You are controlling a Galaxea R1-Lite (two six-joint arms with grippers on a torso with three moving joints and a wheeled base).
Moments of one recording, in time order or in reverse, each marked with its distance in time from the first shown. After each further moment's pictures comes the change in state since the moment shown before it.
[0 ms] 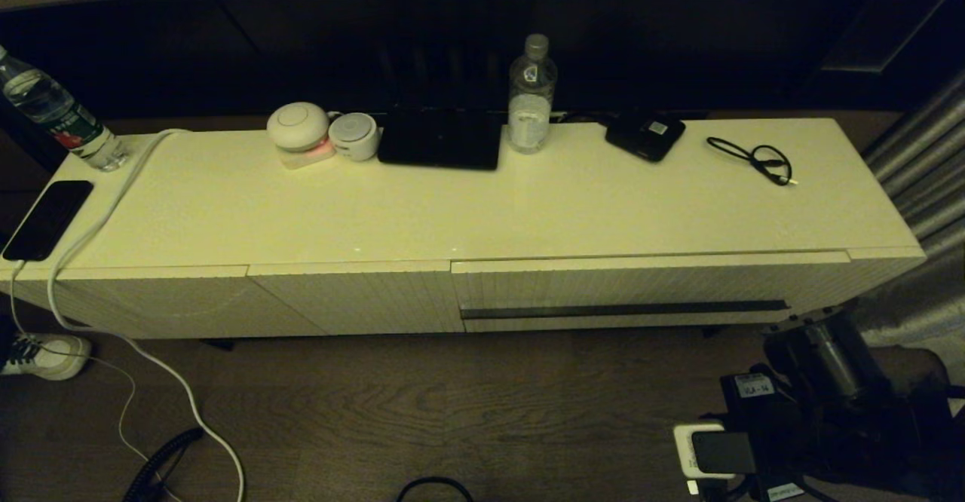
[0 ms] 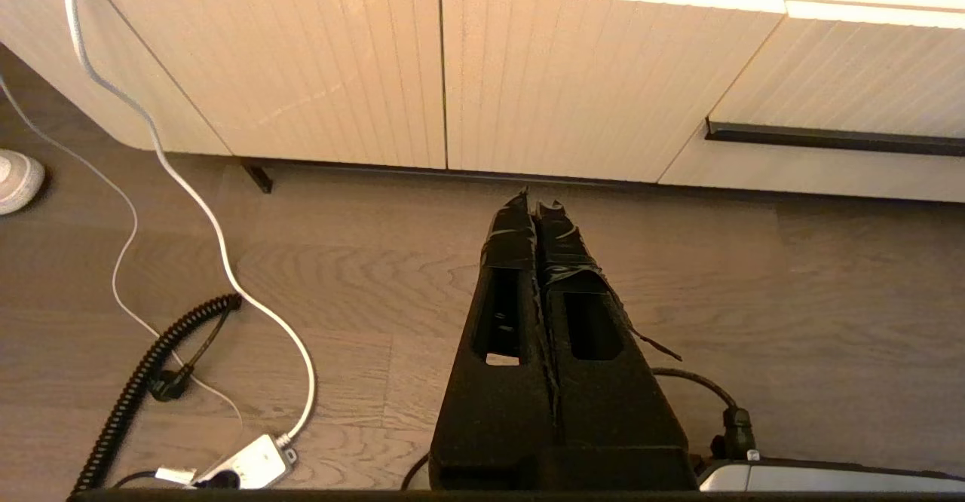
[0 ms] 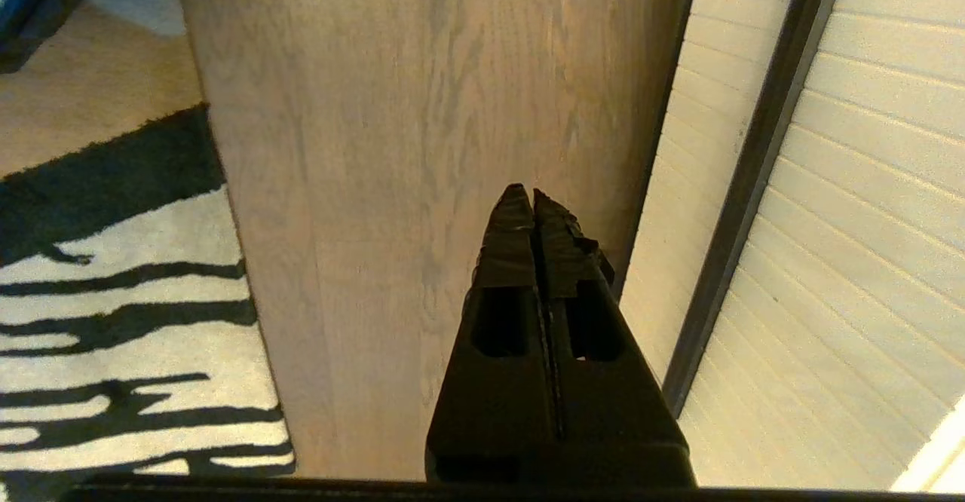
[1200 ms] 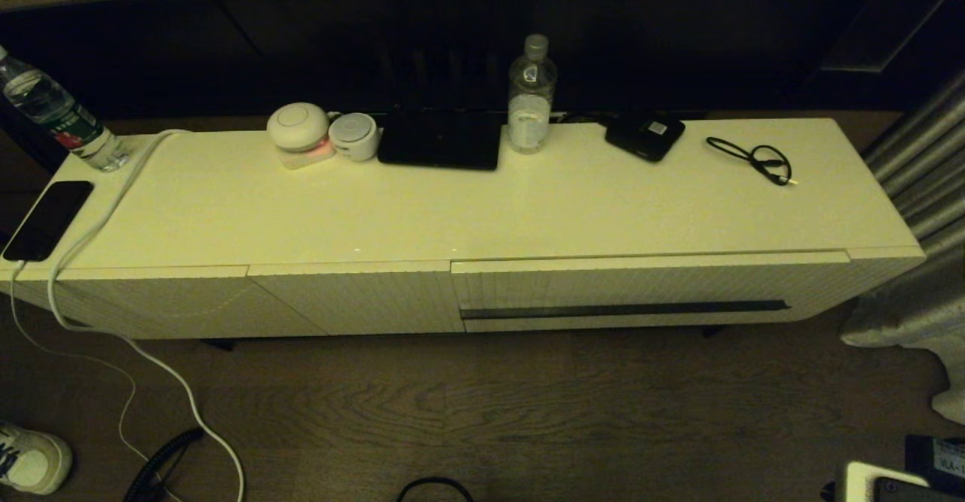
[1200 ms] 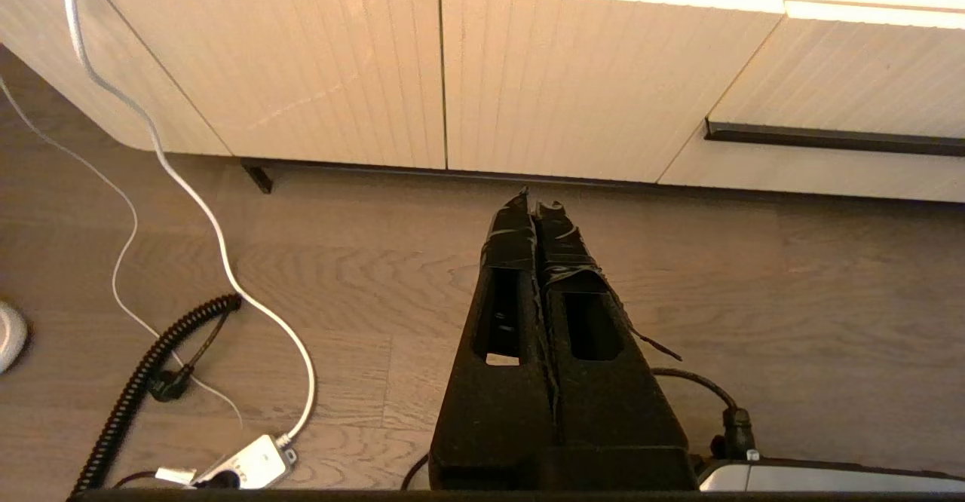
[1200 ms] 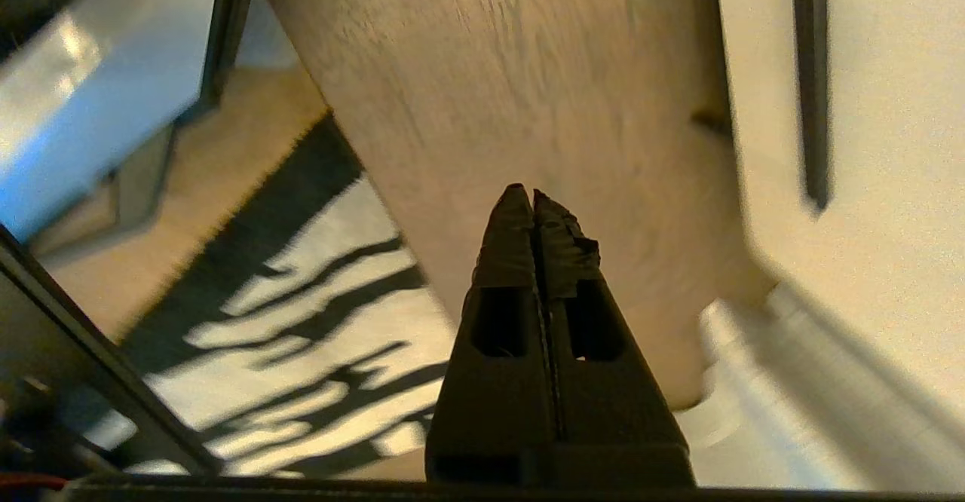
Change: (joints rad) left arm 0.000 0.000 0.000 0.000 0.000 0.000; right arm 0.037 -0.548 0.096 0.418 -0.068 0.420
